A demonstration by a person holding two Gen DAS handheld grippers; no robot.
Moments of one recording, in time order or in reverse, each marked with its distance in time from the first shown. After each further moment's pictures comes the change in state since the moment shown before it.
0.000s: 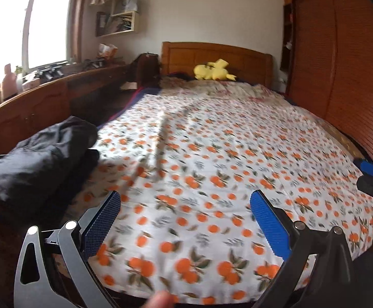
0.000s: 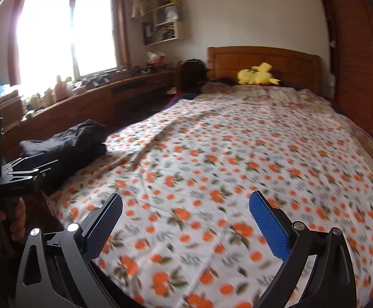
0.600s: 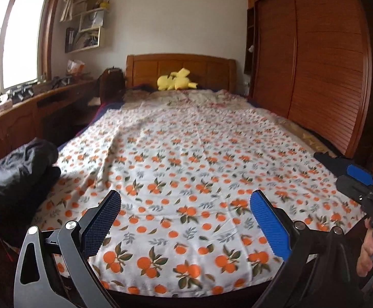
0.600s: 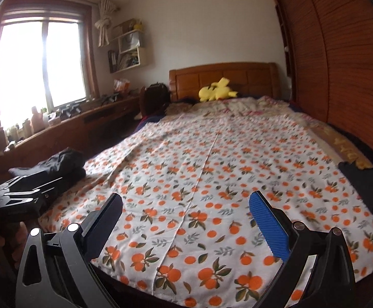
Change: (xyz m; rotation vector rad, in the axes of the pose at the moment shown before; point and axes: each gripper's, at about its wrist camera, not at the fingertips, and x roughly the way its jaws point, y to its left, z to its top) left arm -0.060 -0.110 0.003 0.067 -0.075 -0.136; right arm -0.103 -0.034 -0.025 0.116 -0.142 -0.159
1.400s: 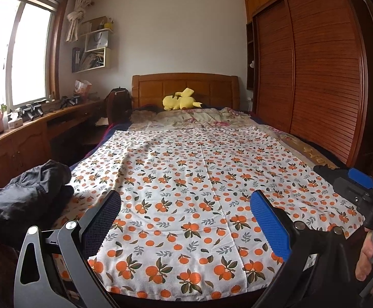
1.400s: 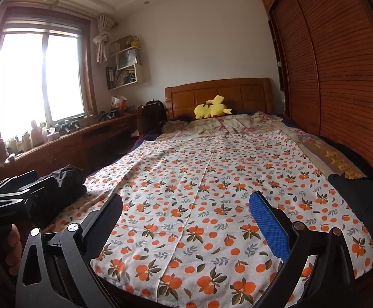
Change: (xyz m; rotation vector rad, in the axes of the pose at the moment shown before) left arm -0.048 -0.008 0.018 0.022 -0.089 0.048; right arm -0.034 0.002 0.014 0.018 -0.083 -0.015
